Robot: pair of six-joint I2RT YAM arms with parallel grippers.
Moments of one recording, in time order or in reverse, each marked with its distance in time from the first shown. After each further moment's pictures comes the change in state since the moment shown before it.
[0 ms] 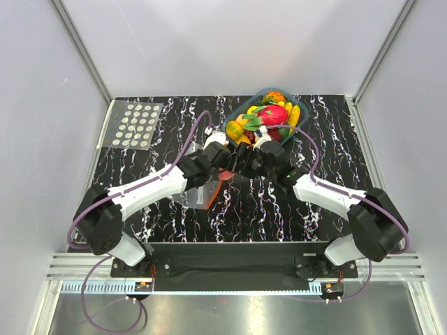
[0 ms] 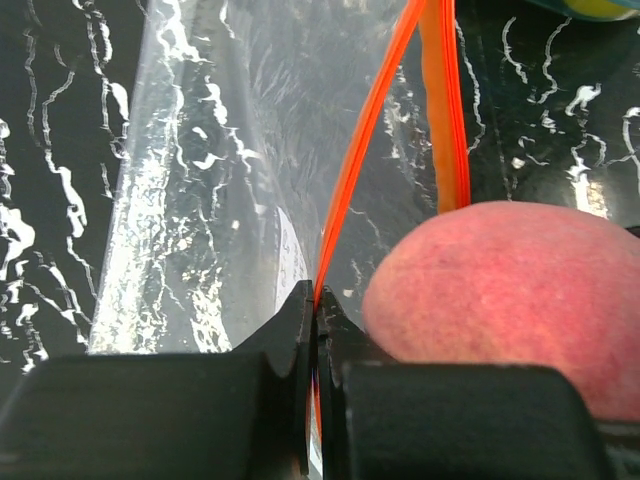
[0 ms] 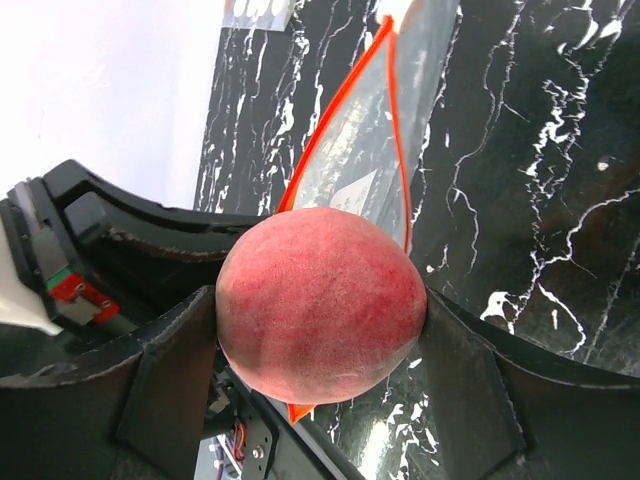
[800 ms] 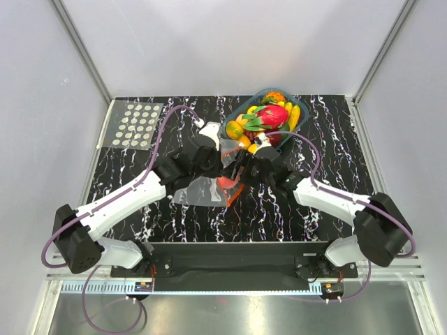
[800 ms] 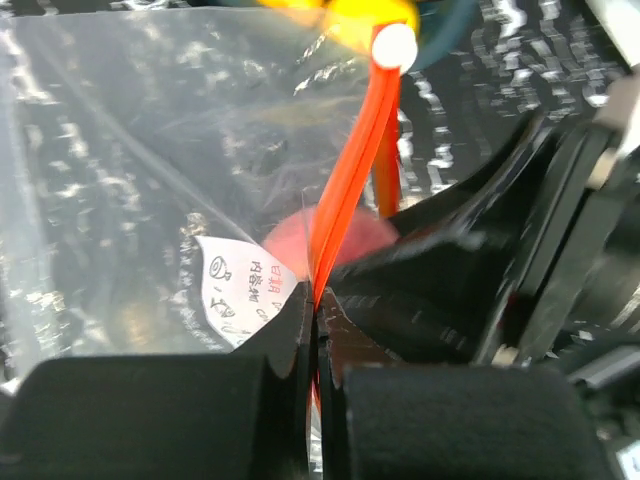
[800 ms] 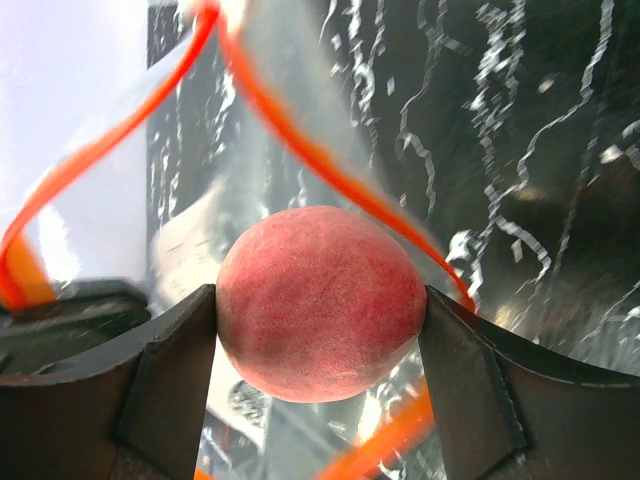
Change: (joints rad) left arm 0.000 -0.201 0.022 0.026 0.280 -0.087; right arm 0.054 -0.036 -0.005 -0.163 0.122 0.037
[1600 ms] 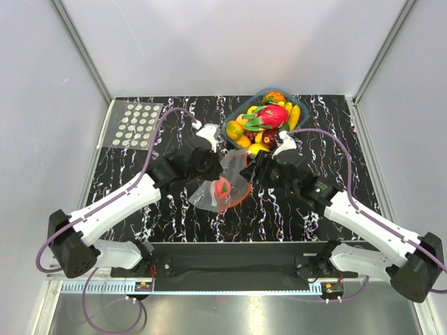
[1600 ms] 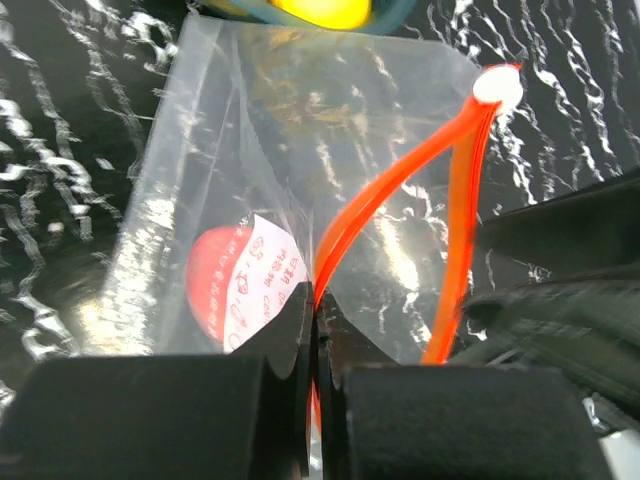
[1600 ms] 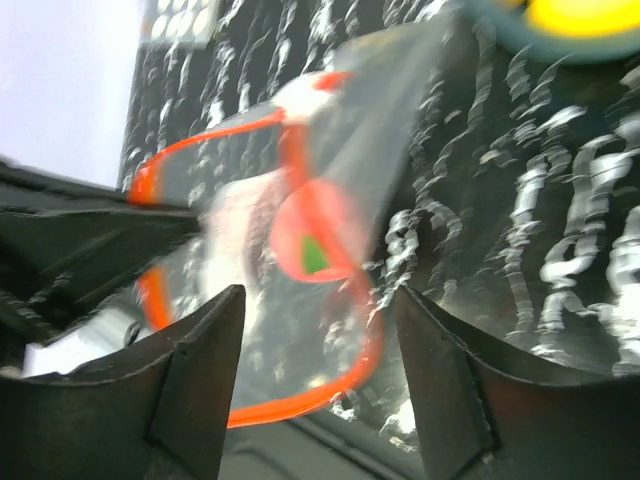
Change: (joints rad) left arm 0.001 -0.045 -0.019 -0.014 0.079 -0.037; right arm 0.044 -0.346 0.038 -0.344 0.159 -0.115
